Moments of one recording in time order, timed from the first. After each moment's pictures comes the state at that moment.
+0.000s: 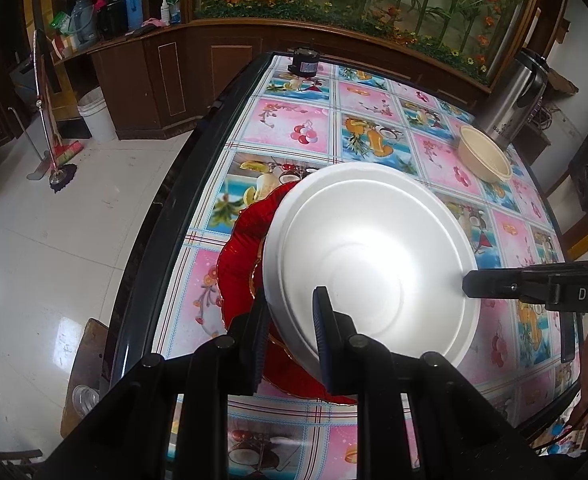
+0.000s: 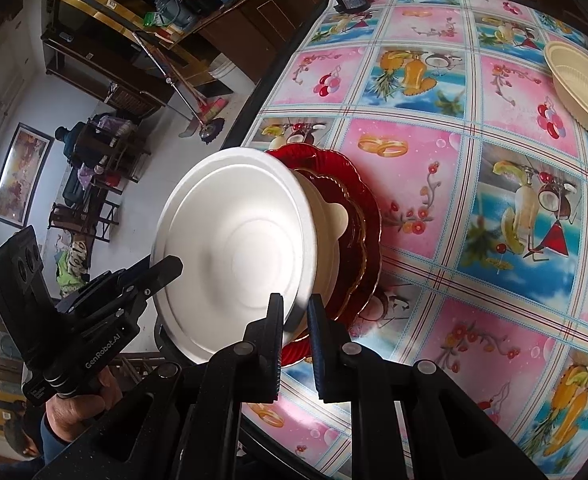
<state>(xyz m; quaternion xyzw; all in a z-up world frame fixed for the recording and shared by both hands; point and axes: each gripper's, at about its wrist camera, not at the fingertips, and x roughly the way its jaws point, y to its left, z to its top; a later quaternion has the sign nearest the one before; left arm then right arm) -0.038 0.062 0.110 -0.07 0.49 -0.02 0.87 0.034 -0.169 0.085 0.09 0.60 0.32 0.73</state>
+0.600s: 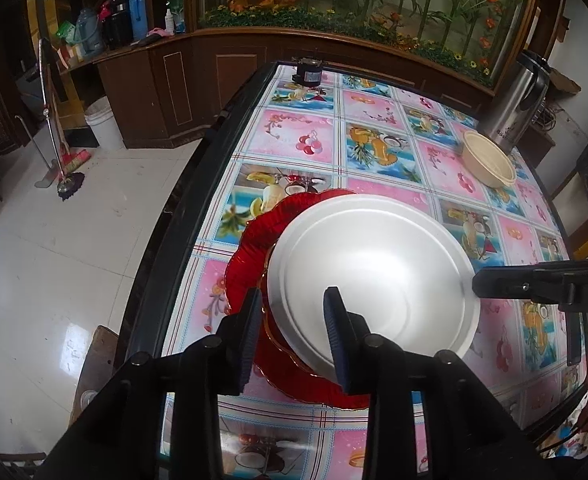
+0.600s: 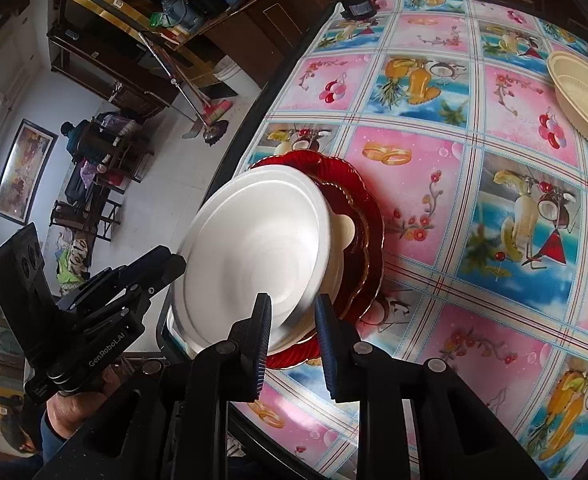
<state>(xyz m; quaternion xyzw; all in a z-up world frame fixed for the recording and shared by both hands) -0.040 0.062 0.120 -0.05 0.47 0.00 0.88 0.033 -0.172 0.095 0.09 0.59 0.32 0.74</state>
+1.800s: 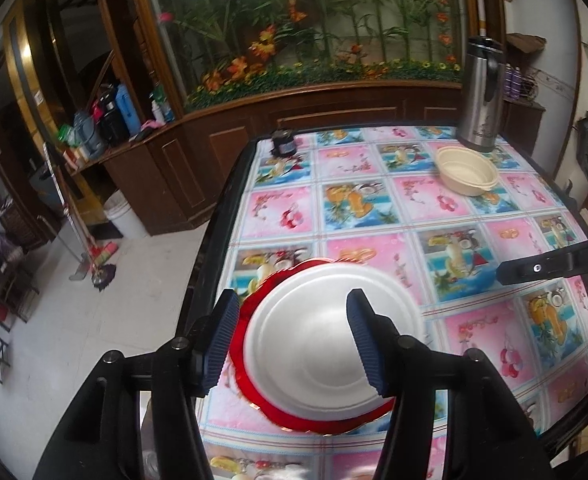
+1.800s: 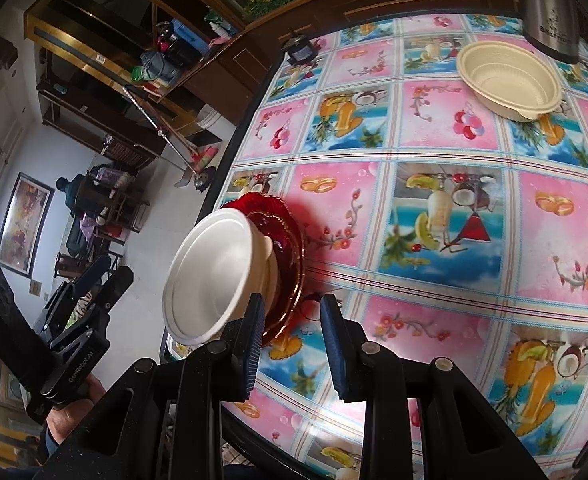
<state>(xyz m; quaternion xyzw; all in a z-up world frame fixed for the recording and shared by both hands) -0.050 -0.016 0.182 0.09 0.38 0.00 0.92 0.020 -0.268 0.116 0.17 0.55 0.27 0.77</state>
